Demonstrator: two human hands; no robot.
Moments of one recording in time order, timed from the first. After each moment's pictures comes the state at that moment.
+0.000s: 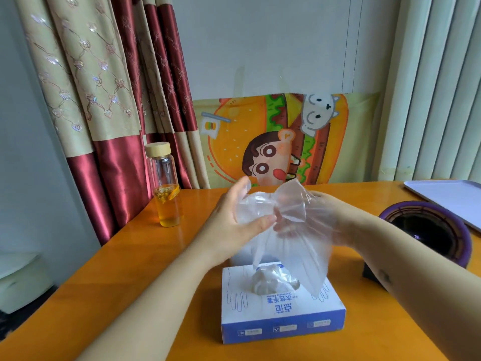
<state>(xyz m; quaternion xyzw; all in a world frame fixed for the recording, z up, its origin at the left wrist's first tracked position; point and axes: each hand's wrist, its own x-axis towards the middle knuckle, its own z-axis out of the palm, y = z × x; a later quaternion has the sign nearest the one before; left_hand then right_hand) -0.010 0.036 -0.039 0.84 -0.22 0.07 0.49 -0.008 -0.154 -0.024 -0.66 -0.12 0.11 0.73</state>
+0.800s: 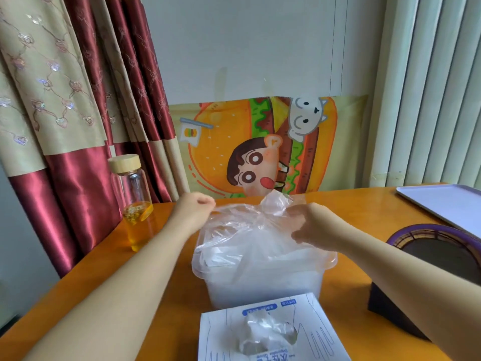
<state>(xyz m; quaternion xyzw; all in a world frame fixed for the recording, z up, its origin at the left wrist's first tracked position) 0.135 0.035 -0.029 0.91 -0.02 0.11 0.41 0.081 -0.193 -0.049 -0.97 -0.03 -0.09 0.21</state>
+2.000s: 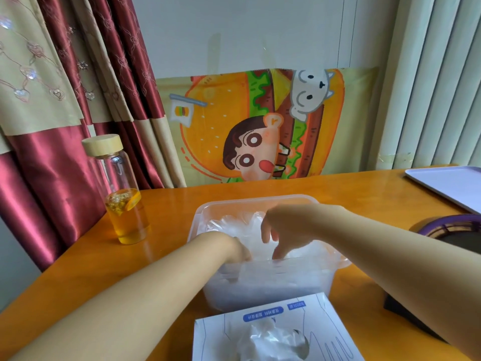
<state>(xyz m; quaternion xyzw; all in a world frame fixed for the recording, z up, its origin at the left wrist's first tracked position) 0.147 -0.019 -0.087 0.96 -0.12 -0.23 -0.04 0.117 -0.154 -0.046 -0.97 -0.19 0.13 -0.06</state>
